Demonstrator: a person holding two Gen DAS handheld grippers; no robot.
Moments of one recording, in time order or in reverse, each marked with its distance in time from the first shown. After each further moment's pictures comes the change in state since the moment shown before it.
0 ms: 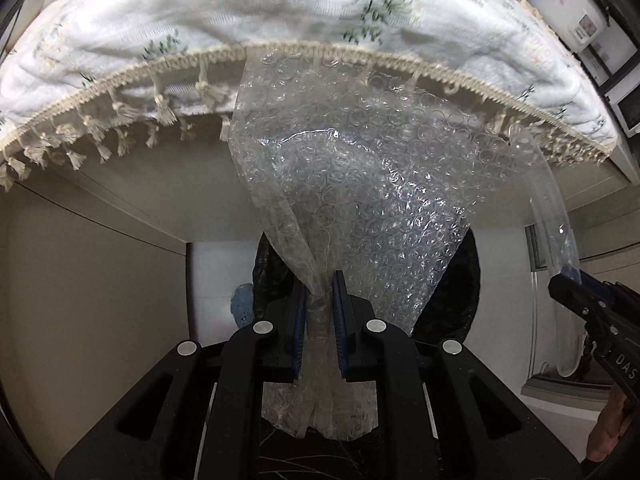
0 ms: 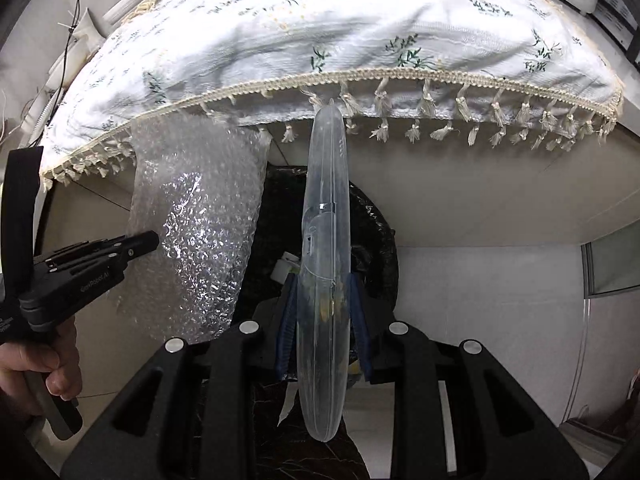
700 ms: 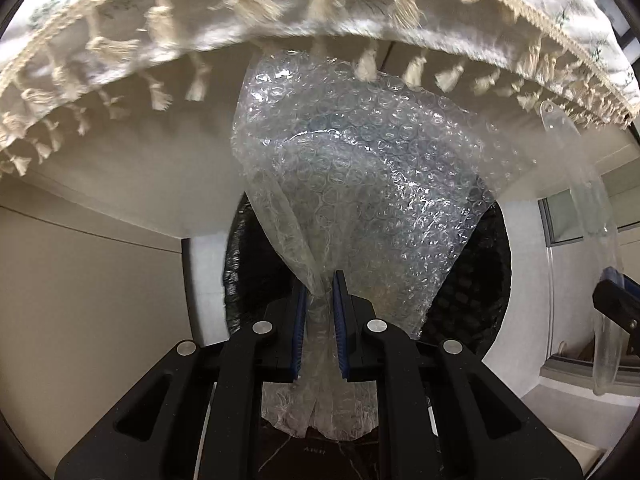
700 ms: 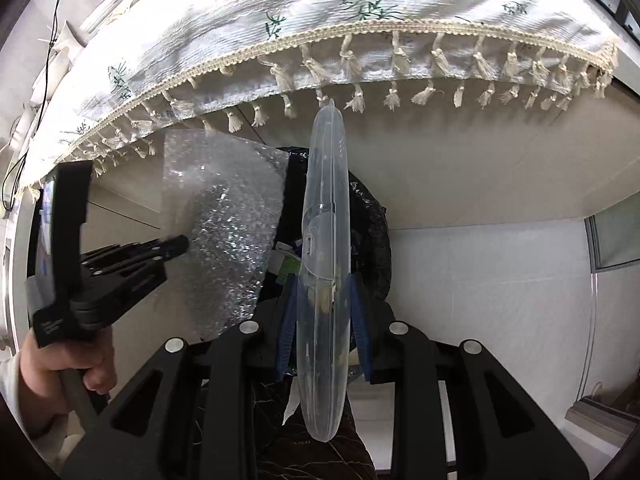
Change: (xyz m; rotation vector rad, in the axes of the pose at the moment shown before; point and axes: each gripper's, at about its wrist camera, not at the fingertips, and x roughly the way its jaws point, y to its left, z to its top) left arm 0.063 -0.022 -0.001 0.075 0.061 0.026; right arm 0.019 -0.017 -0.013 0.083 0.036 0.011
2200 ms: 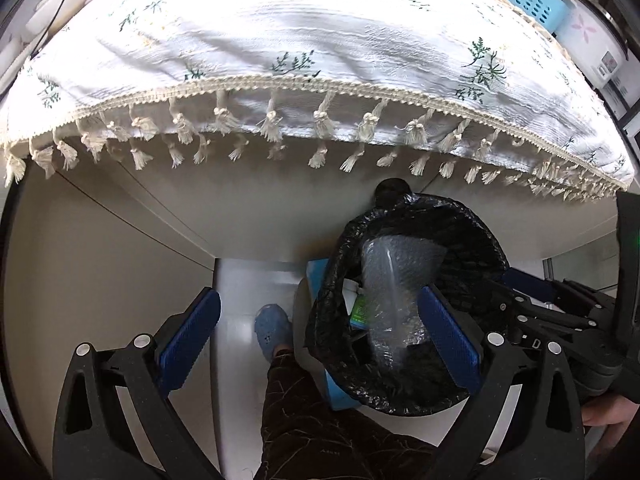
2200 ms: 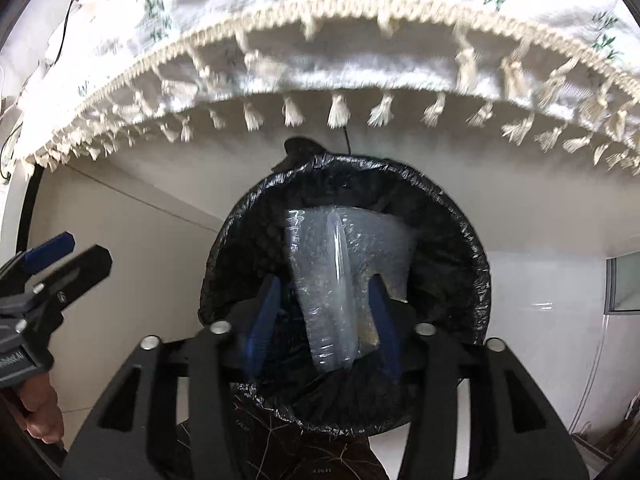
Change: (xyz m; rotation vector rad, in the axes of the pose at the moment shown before) left arm -0.075 0.080 -0.011 -0.146 -0.164 0.037; right arm 0.060 0.073 0.029 -0.141 0.013 0.039
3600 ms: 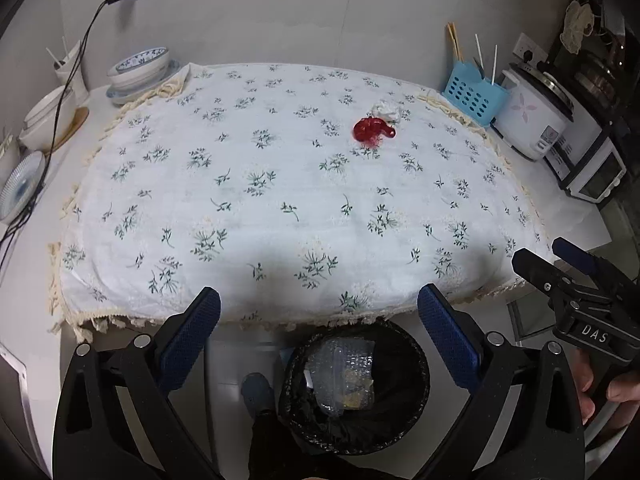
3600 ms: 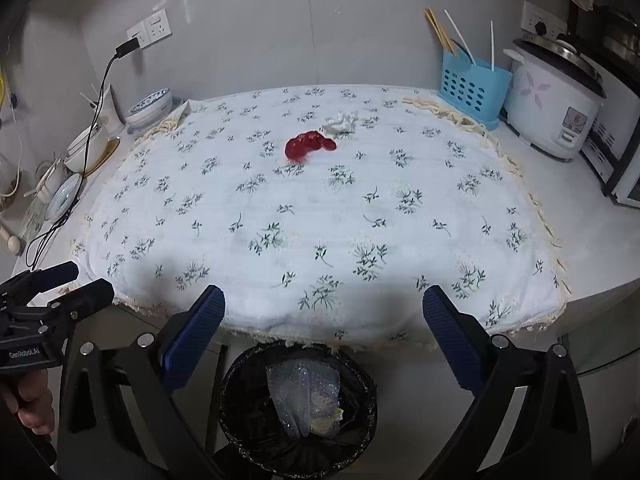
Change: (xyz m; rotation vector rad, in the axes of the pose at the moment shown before) left arm -0.168 -0.043 0.125 0.071 -0.221 -0.097; right arm -0.224 -0.014 0.112 -0.015 -0.414 -0.125
